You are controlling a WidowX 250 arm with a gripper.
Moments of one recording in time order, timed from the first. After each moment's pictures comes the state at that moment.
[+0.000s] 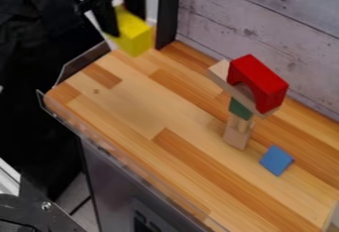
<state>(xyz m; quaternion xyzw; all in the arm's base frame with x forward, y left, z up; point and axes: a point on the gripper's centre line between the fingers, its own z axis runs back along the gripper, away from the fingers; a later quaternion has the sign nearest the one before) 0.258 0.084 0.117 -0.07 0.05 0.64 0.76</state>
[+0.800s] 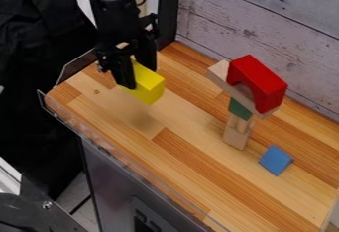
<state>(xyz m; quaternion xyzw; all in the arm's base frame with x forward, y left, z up) 0.258 0.060 0.059 -0.08 0.05 0.71 0.70</state>
